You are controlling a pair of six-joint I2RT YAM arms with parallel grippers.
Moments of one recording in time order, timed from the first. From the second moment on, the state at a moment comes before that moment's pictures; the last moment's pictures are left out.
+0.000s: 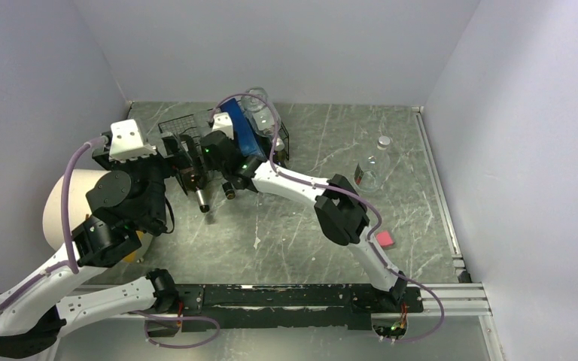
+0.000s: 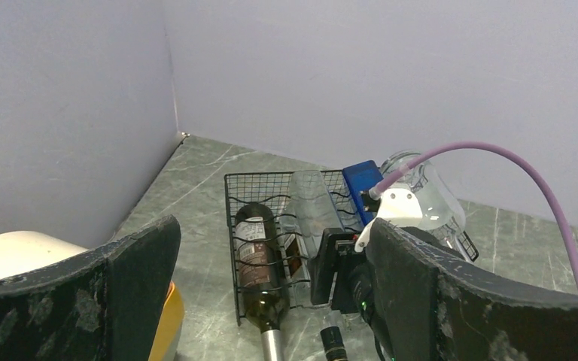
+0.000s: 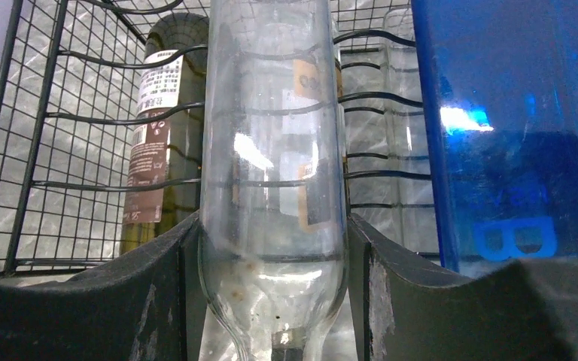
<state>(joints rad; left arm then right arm) -1.00 0.75 1.12 -0.17 -1.22 0.03 1.00 2.28 1.95 -0.16 0.49 0.36</state>
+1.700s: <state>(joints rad) -0.96 0.96 1.12 -0.25 -0.73 -0.07 0.54 1.20 1.20 -0.36 0.75 0.27</state>
